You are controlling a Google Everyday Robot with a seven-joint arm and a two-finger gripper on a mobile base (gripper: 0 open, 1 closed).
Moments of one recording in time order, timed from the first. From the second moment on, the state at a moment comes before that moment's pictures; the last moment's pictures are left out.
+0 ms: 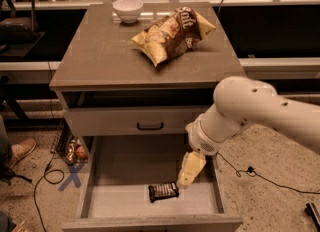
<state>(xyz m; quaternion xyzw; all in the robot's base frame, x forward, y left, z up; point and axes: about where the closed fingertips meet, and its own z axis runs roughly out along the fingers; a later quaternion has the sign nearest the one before) 0.454 -0.072 0.687 -0.61 0.77 0.15 0.15</state>
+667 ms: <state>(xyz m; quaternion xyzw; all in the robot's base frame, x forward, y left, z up) 0.491 -0.054 0.549 -0.62 0.74 0.21 0.14</state>
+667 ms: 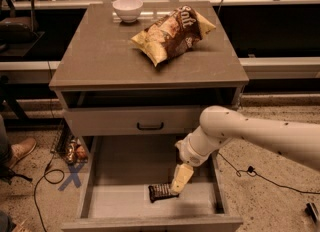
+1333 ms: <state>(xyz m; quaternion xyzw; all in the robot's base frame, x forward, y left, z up) 0.482 -0.051 0.522 -0.61 0.75 0.23 0.13</state>
